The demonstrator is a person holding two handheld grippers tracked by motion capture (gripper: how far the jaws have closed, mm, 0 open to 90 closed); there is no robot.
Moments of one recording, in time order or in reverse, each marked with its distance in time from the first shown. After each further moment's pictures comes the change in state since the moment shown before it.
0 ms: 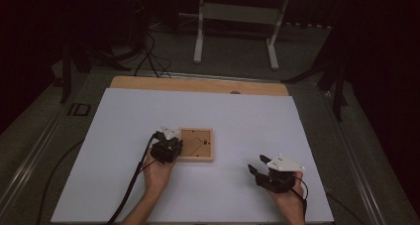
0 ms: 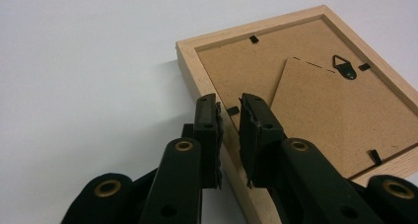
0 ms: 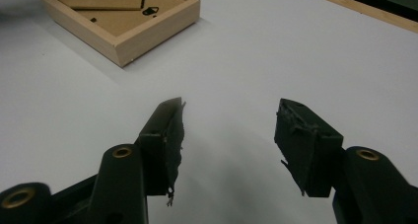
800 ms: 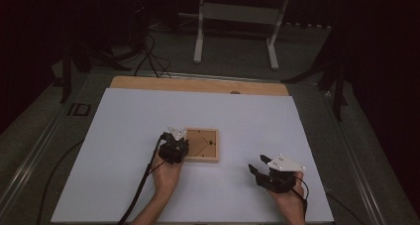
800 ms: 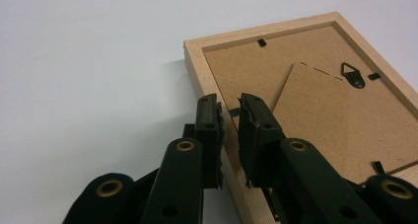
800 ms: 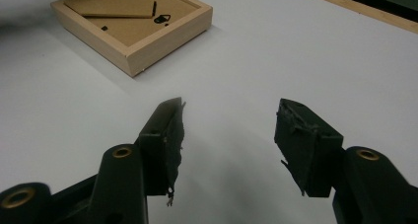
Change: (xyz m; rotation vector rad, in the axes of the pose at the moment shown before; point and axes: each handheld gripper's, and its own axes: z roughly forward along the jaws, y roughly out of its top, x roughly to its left) left arm -0.021 0.004 0.007 -0.014 0.045 -0.031; right arm -0.001 0.000 -0.001 -0.005 -0.002 0.001
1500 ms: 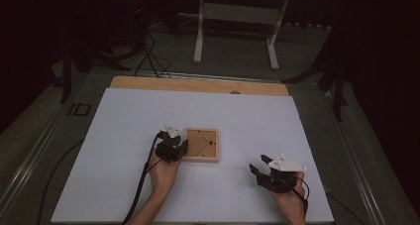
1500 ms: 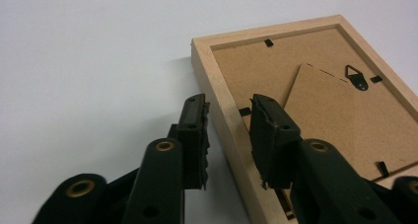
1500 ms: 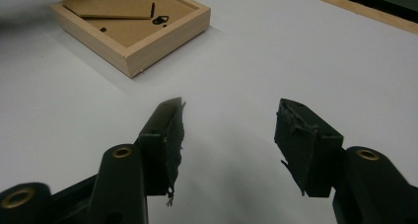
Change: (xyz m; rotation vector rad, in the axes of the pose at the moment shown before) left arm 0.013 0.002 -0.001 0.007 -0.058 -0.022; right arm -0.001 0.000 -0.002 -0.002 -0.003 0.006
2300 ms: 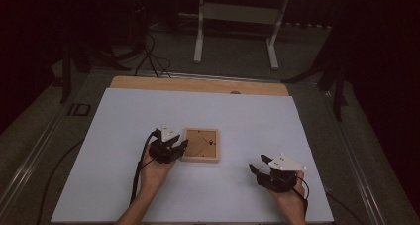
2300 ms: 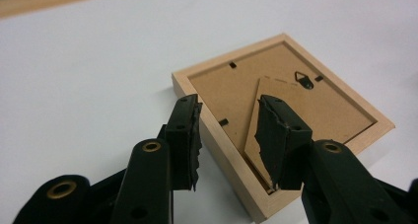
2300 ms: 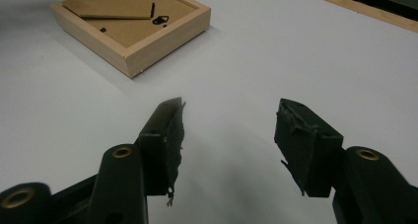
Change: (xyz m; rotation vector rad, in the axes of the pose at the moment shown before) left arm 0.009 0.004 -0.028 -0.085 -0.104 0.149; right arm -0.001 0.000 0.001 -0.001 0.006 0.003
